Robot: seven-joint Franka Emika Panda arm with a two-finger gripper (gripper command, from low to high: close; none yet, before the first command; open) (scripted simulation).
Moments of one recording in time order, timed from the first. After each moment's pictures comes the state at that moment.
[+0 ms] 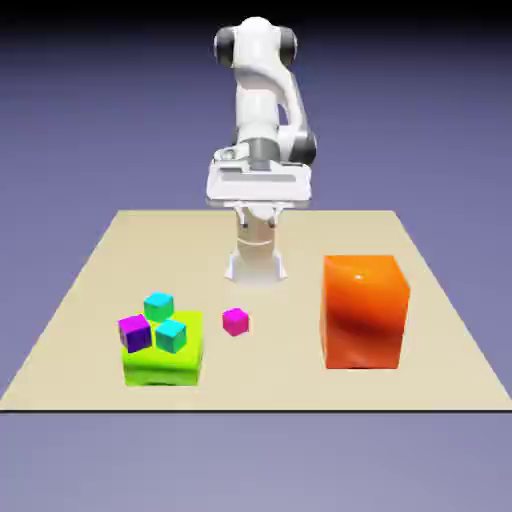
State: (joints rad) arm 0.02 -0.53 -0.03 -2.81 0.03 2.99 0.76
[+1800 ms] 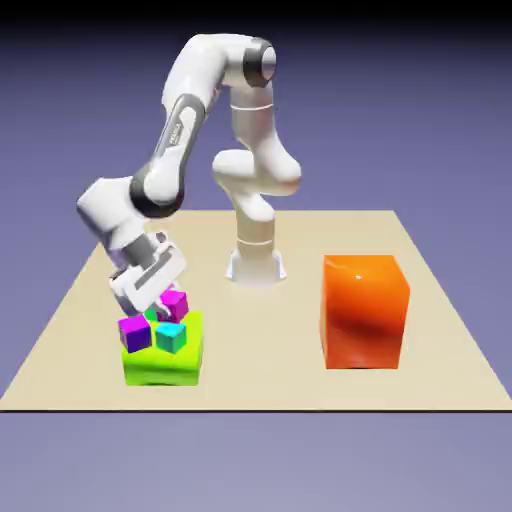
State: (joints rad) arm -0.50 0.08 -0.13 -2.29 0.72 2.18 1.83
